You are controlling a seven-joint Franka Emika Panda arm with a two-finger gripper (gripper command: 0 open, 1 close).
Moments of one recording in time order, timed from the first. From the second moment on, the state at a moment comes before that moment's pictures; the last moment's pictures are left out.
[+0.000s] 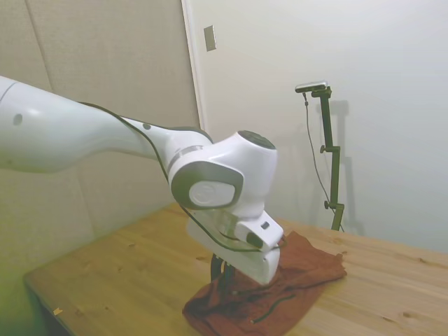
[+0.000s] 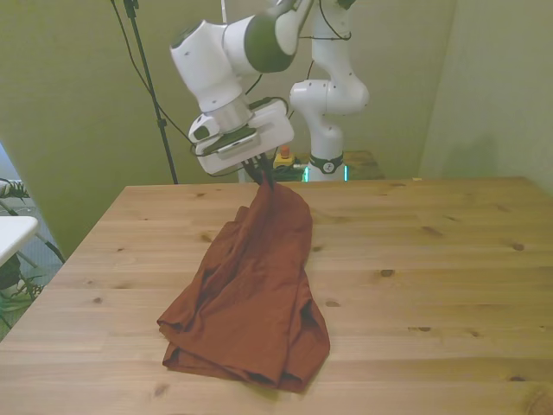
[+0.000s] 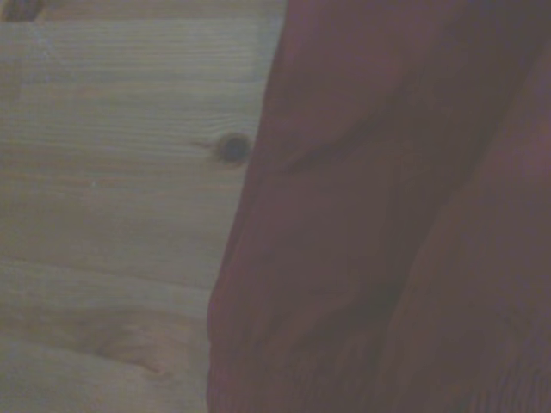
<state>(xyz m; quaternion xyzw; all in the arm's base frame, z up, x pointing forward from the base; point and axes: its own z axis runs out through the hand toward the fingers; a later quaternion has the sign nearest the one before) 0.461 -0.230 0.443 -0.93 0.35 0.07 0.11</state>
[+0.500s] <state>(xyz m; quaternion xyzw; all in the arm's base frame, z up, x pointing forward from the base) 0.492 -0.135 0.454 -0.96 0.26 0.05 0.04</state>
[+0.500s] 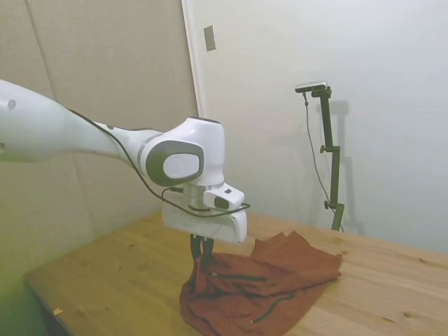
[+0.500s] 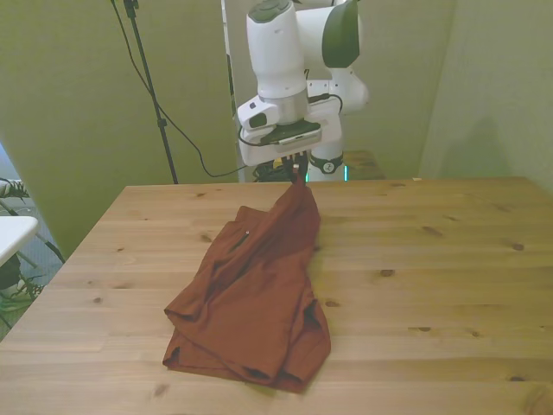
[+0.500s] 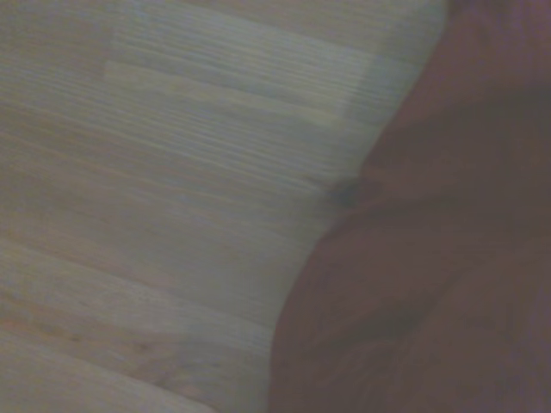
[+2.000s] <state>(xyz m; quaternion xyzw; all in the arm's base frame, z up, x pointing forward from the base) 0.508 0.021 0.424 -0.98 0.16 0.06 0.03</state>
